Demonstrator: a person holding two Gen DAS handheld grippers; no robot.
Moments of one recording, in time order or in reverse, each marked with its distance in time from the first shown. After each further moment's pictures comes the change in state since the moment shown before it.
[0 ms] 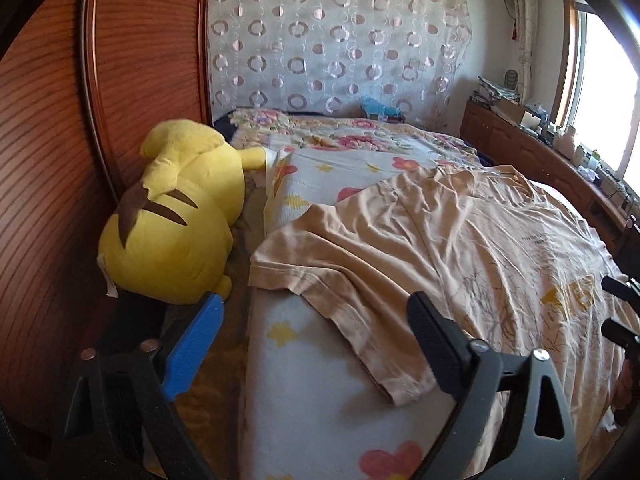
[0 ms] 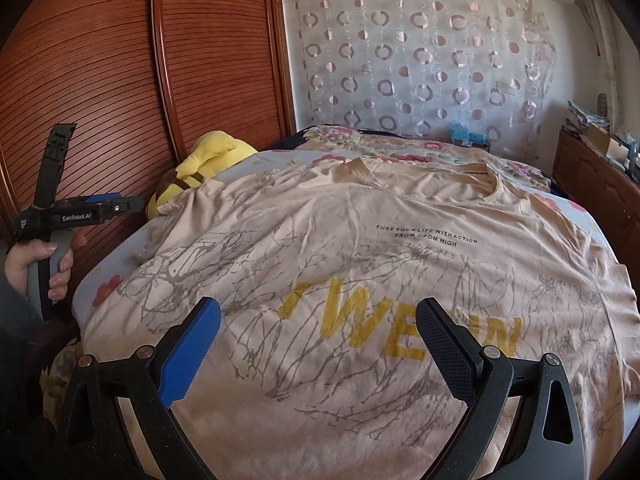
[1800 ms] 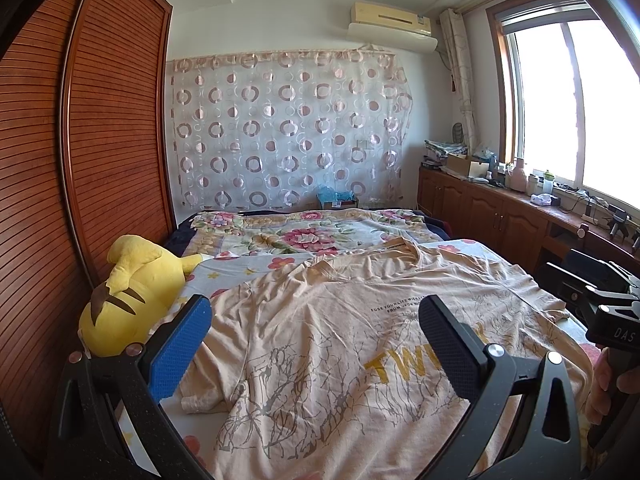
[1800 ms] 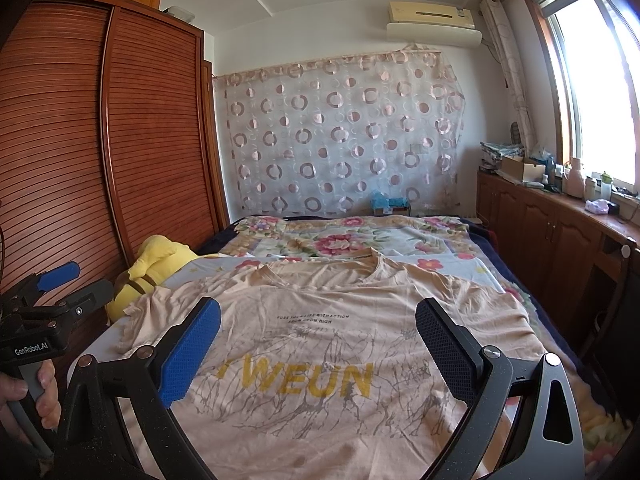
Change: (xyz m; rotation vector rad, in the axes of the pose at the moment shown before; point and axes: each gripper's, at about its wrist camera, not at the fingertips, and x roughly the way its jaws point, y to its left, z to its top) left arm -0.110 -0.193 -0.022 0.118 -0.375 -0.044; right arm -0.087 -0.012 -0.009 0.143 -0.303 -0.229
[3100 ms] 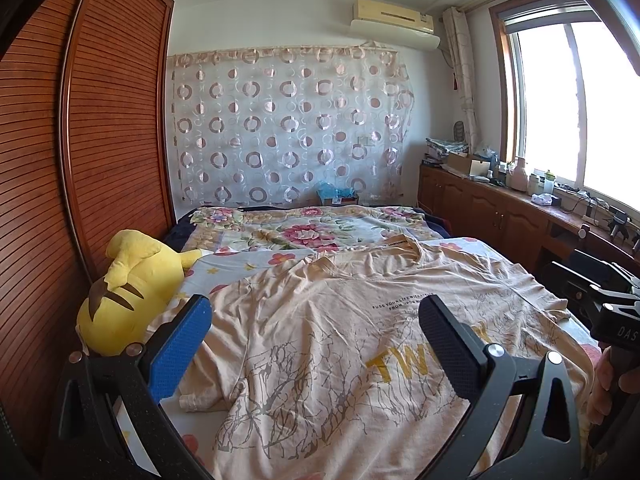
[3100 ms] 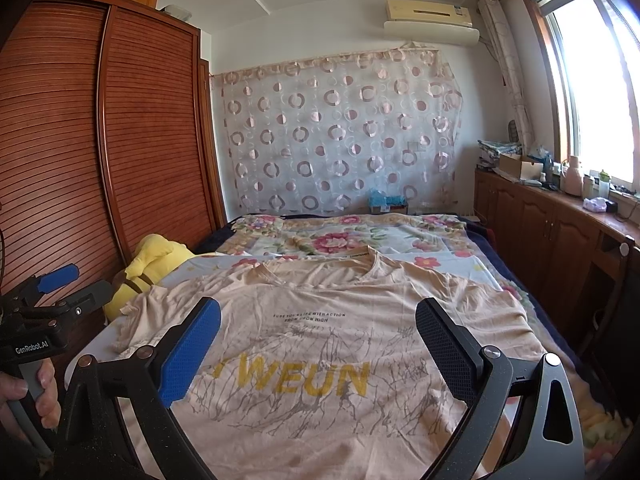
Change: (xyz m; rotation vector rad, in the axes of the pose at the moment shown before) left arm 0.001 0.001 0.000 -0.002 0.005 -0.002; right arm 0.001 -0.003 -0.004 0.002 0.005 -0.006
